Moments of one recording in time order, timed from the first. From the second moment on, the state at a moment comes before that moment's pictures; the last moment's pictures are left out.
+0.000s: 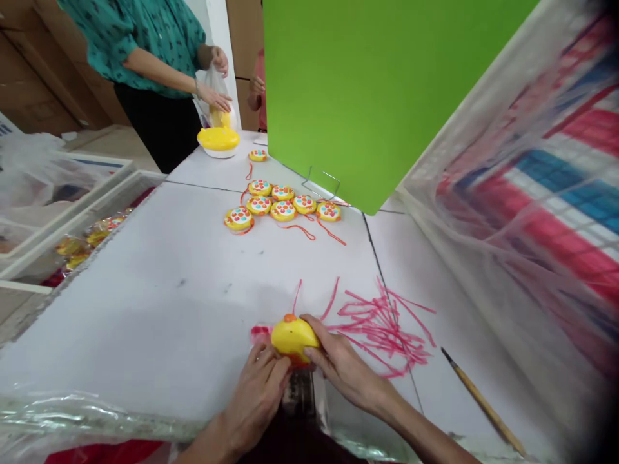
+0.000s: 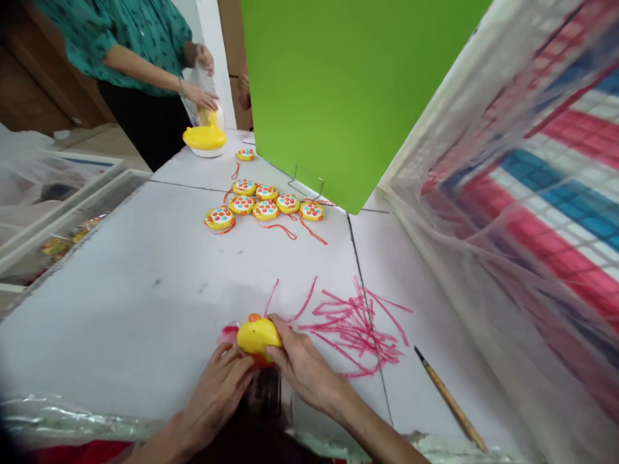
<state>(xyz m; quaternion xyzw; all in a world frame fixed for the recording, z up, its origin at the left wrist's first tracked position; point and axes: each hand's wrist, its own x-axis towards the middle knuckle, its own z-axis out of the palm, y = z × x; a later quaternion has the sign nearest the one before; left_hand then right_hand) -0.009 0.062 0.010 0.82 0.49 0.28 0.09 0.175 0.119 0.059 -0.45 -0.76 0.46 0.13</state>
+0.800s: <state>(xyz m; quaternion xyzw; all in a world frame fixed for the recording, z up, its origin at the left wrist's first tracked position) -0.018 0.095 0.025 0.47 0.58 0.38 0.54 0.156 0.133 0.060 -0.39 -0.91 0.15 0.05</state>
